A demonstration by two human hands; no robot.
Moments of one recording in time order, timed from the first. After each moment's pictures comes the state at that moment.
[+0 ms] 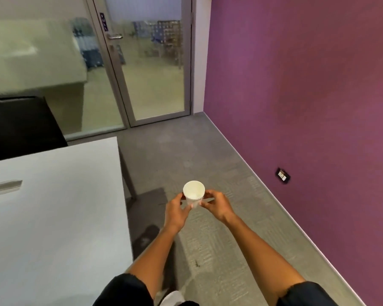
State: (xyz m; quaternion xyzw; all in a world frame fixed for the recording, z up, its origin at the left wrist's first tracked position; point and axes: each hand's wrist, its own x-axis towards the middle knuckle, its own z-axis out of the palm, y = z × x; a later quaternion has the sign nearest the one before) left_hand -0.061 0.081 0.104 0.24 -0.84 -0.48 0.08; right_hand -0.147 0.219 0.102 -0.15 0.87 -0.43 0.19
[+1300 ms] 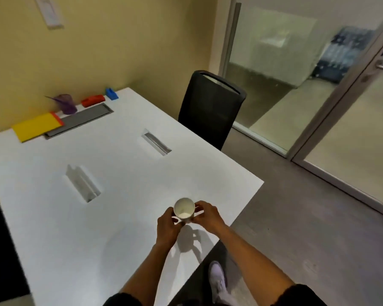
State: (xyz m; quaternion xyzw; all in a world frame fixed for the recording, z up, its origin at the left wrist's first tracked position) left_hand -0.067 -0.272 0.039 0.67 -0.53 -0.40 0.33; right_hand -0.228 -0.291 0.076 -0.58 0.66 -0.18 0.45
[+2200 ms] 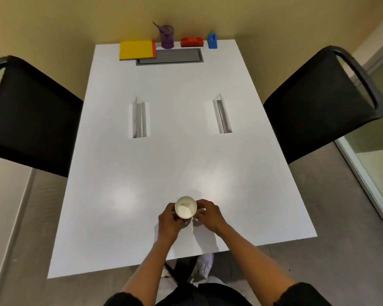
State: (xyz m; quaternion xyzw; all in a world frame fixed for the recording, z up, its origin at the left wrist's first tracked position) left_hand -0.117 -0.256 -0.007 0.83 -0.20 -0.36 0.39; right_hand -0.228 -0.375 -0.010 -0.71 0.45 0.04 0.54
